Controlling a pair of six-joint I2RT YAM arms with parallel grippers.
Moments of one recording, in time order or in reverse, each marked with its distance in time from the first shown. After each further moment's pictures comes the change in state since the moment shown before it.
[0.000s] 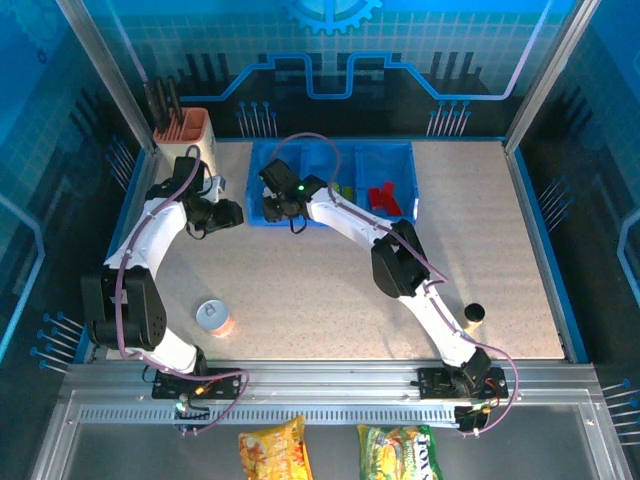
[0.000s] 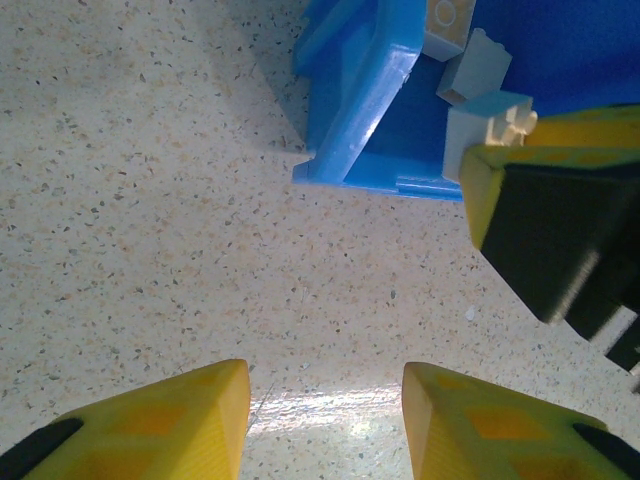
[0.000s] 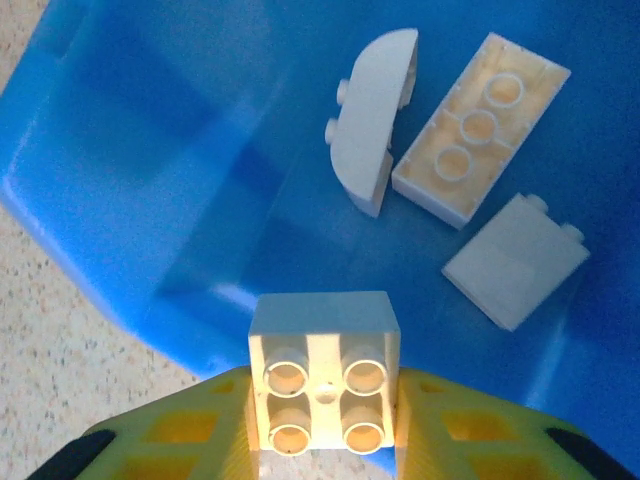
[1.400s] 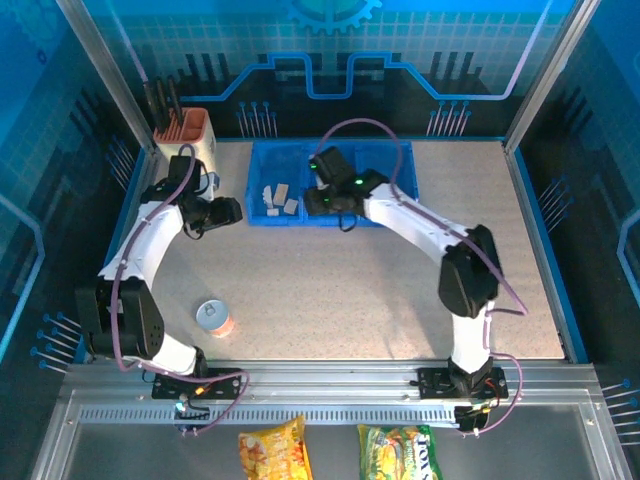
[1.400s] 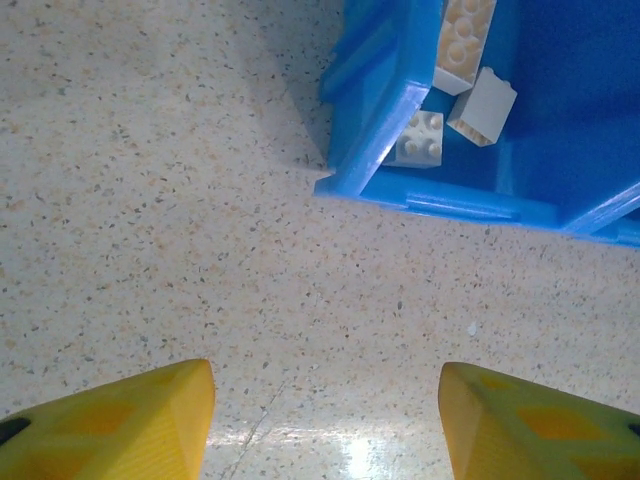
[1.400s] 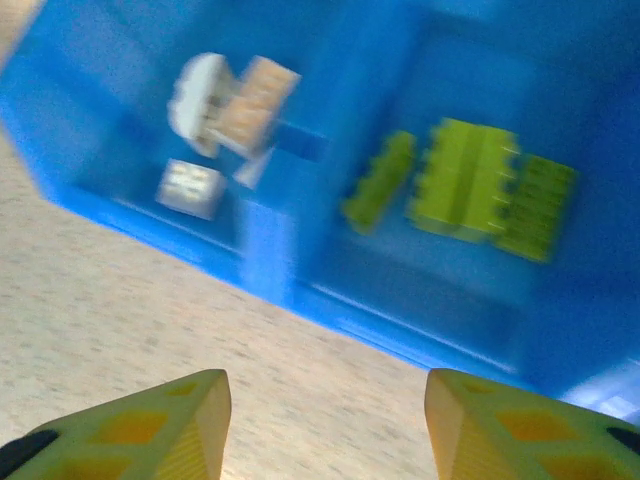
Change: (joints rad) left arm 0.000 -0.061 0.000 -0.011 -0.066 -0.060; right arm -0.144 -0.614 -0.656 0.067 0.043 -0.116
